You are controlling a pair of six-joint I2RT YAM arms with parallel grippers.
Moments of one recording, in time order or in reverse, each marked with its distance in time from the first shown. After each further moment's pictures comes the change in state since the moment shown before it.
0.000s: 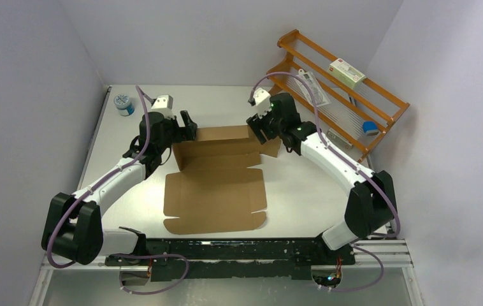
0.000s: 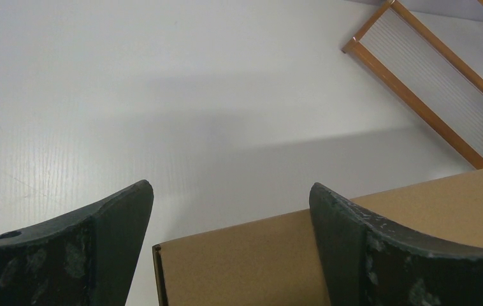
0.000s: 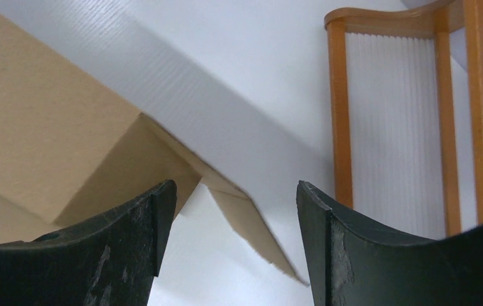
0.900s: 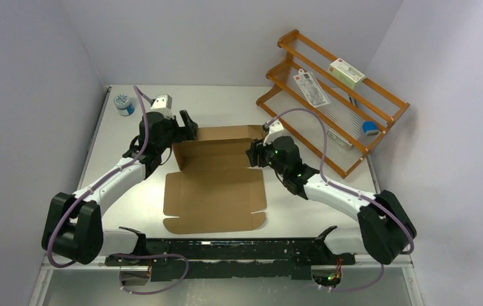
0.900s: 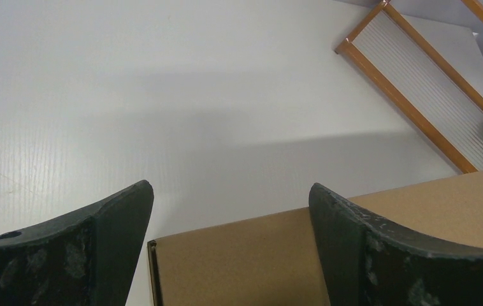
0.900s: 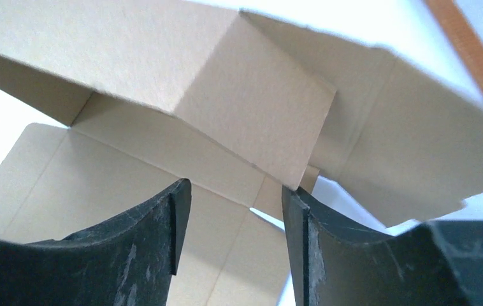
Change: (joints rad) left arm 0.003 0.002 0.000 0.000 0.016 -0.042; right arm 0.127 -0.175 -0.602 0.696 0.052 0.489
